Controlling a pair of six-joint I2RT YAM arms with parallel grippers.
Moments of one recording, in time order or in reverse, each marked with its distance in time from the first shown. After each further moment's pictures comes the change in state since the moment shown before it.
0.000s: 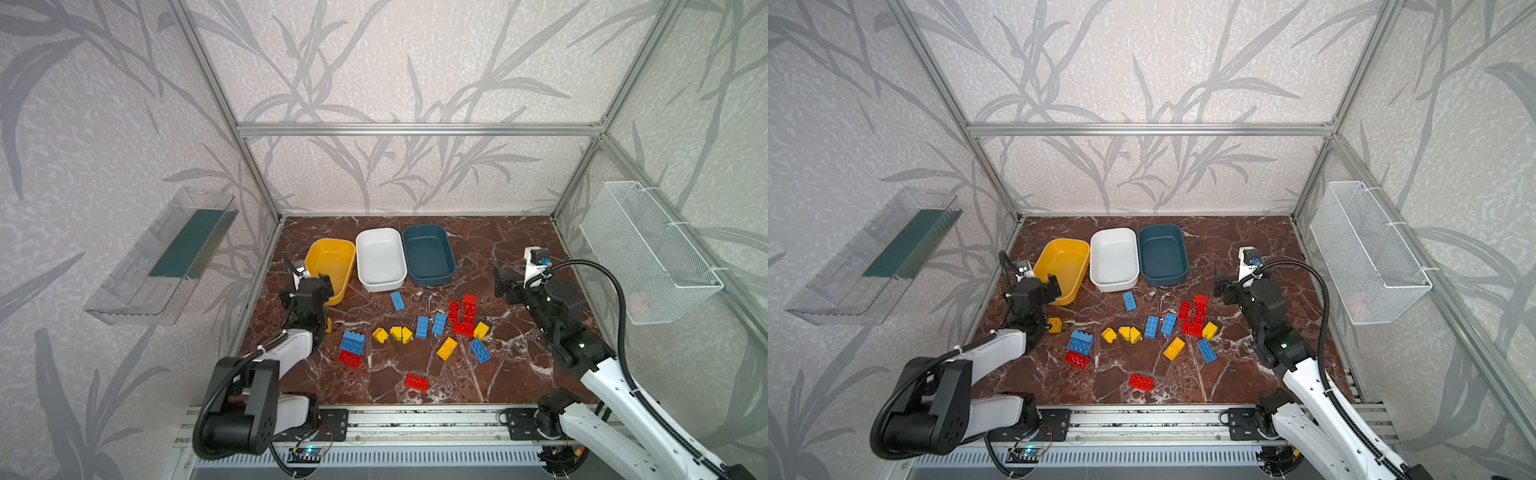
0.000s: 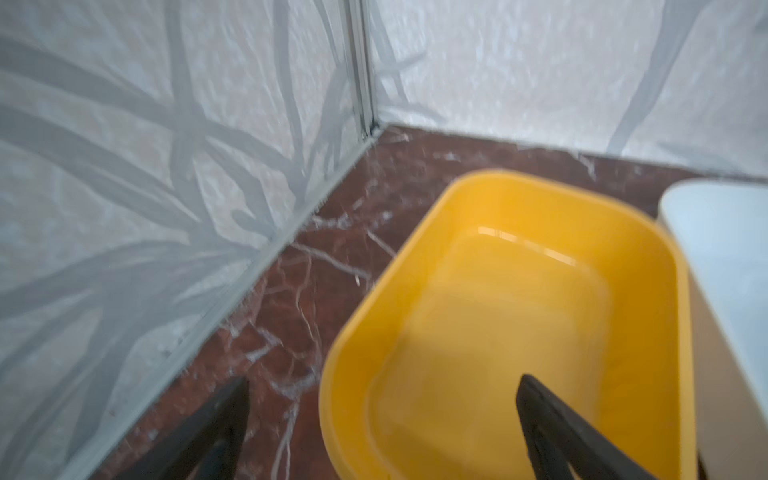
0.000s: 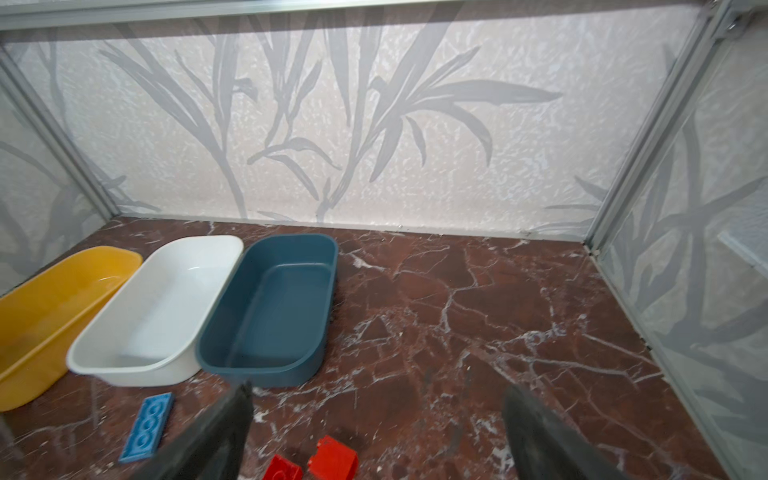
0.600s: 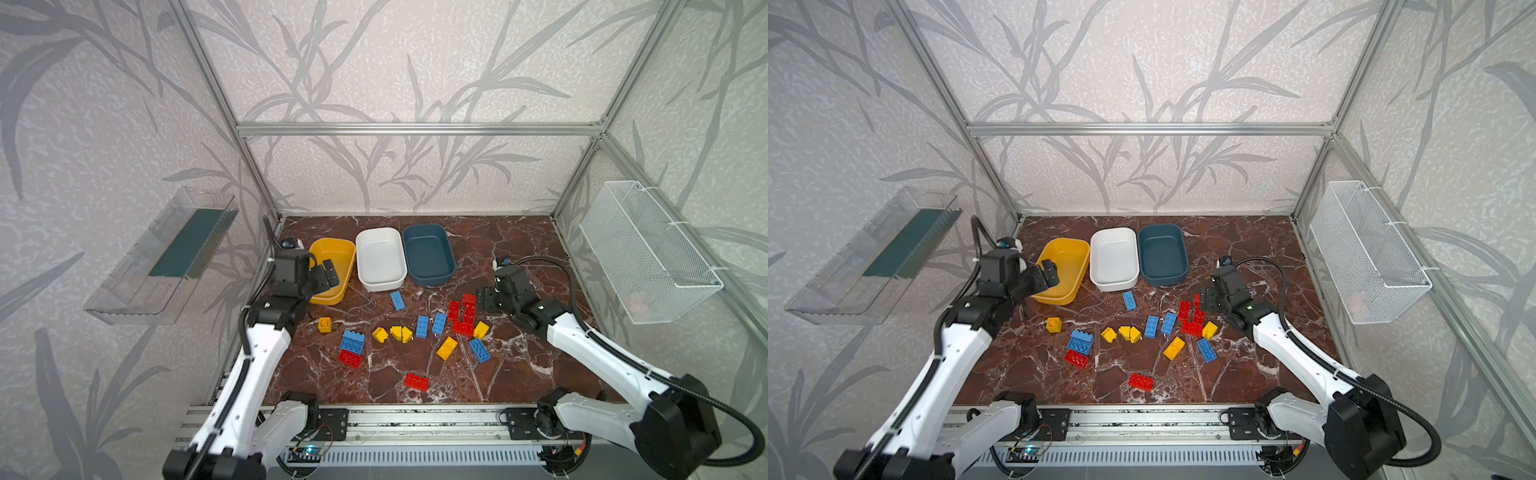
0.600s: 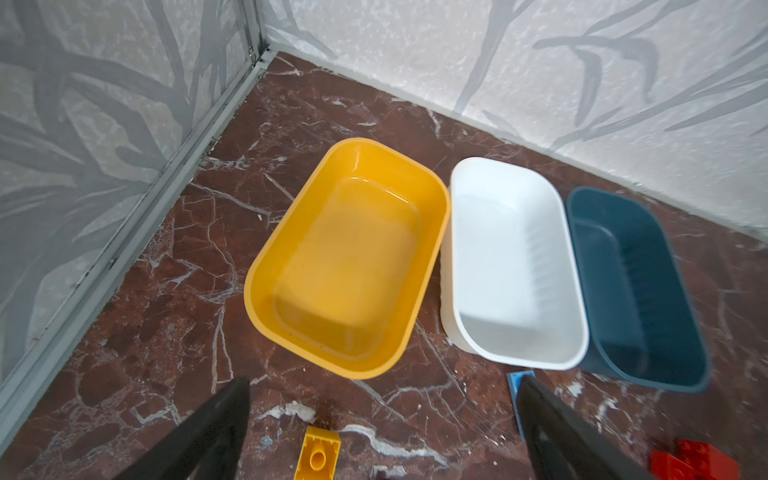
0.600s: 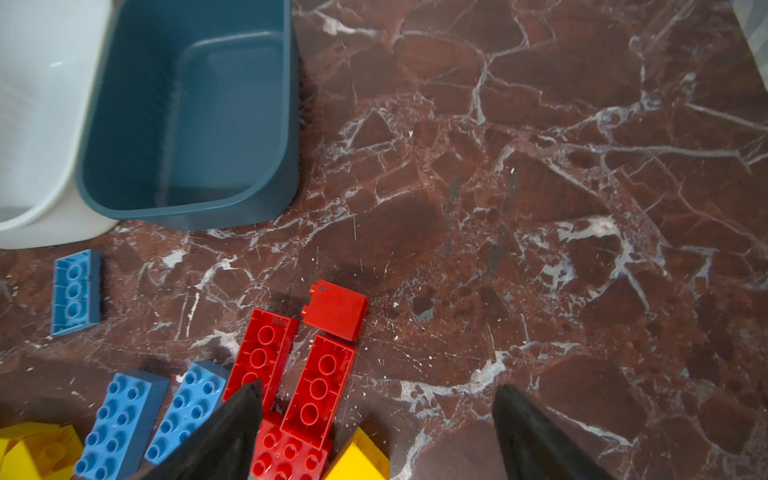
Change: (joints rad) left arm -0.024 -0.361 0.386 -0.951 0.387 -0.235; right arm 0.064 0.450 0.130 -0.278 0.039 0.246
